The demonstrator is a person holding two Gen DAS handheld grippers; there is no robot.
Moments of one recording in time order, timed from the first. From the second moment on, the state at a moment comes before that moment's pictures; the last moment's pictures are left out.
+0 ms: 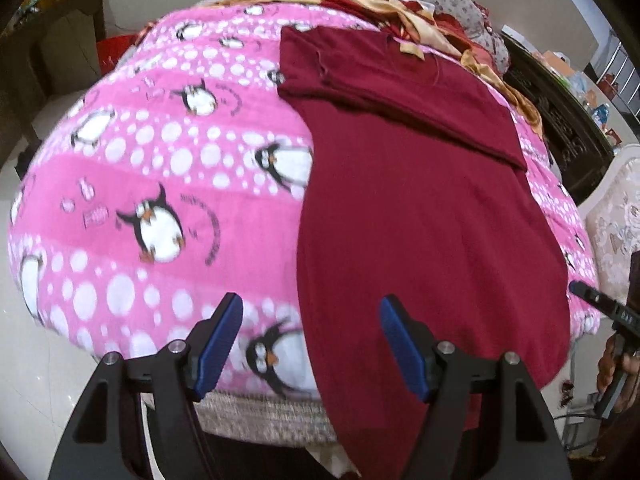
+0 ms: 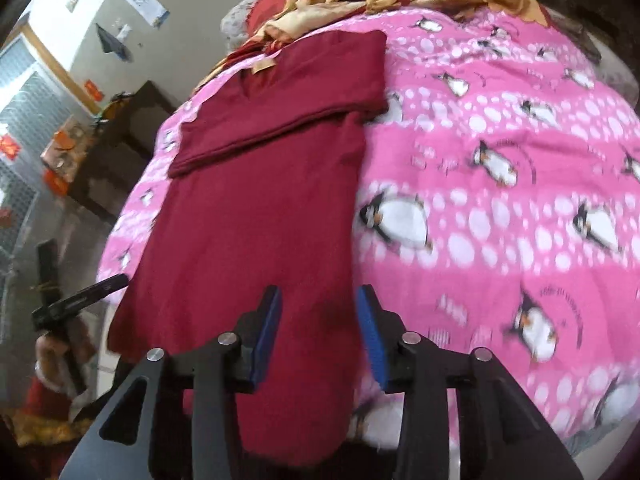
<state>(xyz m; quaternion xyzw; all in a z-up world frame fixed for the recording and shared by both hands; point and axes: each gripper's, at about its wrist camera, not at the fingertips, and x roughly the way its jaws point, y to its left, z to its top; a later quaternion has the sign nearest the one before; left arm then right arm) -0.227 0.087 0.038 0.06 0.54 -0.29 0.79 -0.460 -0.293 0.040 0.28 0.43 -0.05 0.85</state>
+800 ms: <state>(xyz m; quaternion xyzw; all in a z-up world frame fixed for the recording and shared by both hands) -0.270 0.077 0.018 0.08 0.57 -0.33 0.75 -0.499 -0.274 -0.014 0.38 0.45 0.01 0.81</state>
